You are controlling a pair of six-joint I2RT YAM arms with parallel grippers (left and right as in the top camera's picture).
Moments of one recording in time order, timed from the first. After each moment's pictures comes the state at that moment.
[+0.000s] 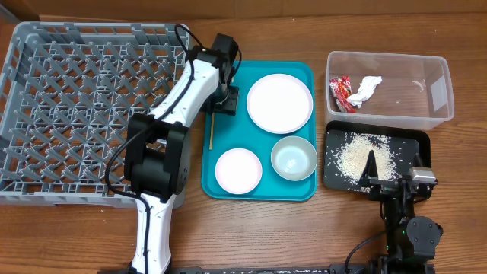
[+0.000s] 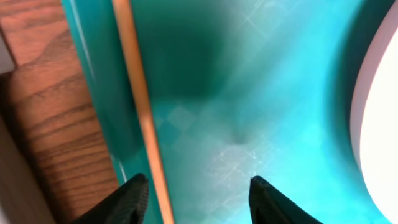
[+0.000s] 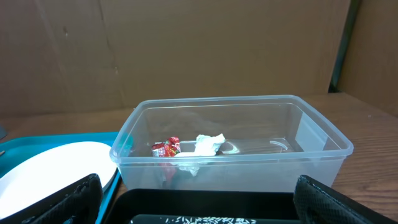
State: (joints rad) left arm -0.32 2.29 1.90 -1.10 -0.01 -0.19; right arm -0.10 0.01 0.02 -0.03 -0.02 0.04
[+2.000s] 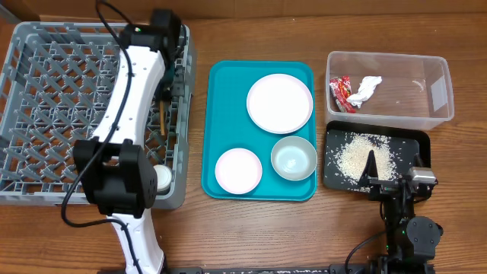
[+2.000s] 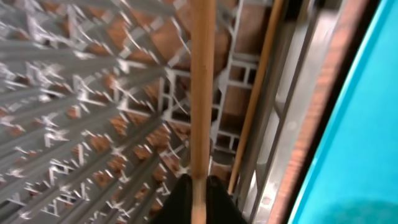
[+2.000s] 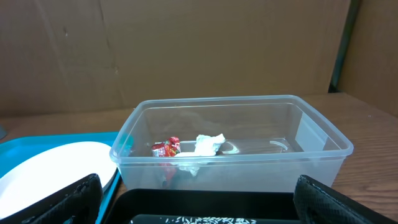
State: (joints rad) left arm -0.12 2.09 1.96 -1.36 -0.24 -0.23; right arm -0.10 0.01 0.02 -0.03 -0.02 0.04
